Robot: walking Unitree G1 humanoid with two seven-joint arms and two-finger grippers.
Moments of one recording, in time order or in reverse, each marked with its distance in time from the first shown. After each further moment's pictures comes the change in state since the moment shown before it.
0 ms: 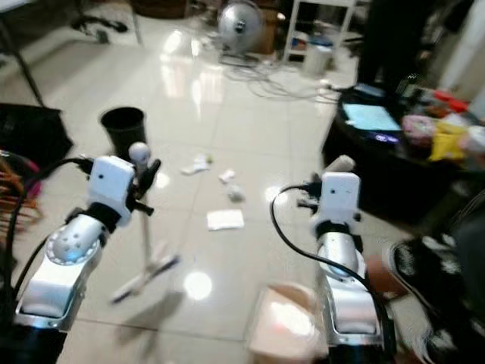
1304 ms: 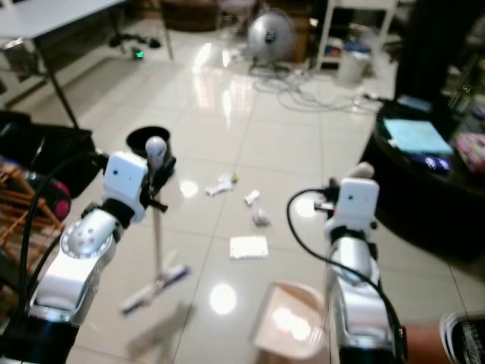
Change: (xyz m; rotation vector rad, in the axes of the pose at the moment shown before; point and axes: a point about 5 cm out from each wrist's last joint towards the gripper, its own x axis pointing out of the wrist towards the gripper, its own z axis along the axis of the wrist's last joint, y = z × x) left arm 0.011 -0.015 0.008 -0.053 -0.035 -0.056; right arm -0.001 -0.021 -0.009 -0.022 0.007 -0.081
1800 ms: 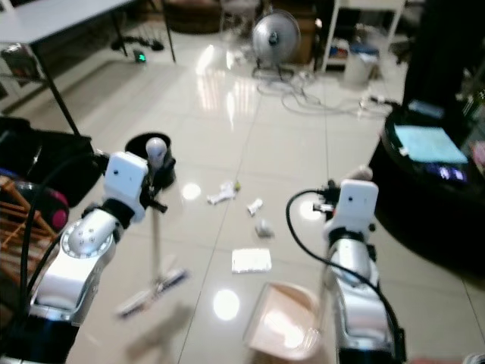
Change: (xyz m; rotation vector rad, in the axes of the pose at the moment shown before) left arm 0.001 0.000 -0.002 -0.005 0.008 -0.001; right arm -0.001 0.000 -0.002 -0.001 0.015 0.008
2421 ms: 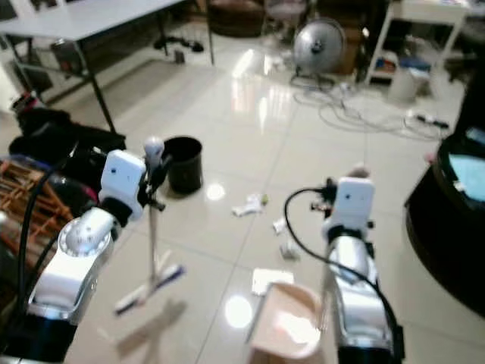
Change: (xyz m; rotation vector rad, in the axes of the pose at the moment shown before) left arm 0.000 0.003 0.000 0.014 -0.002 0.006; right arm 0.002 0.002 0.002 0.006 -0.007 0.001
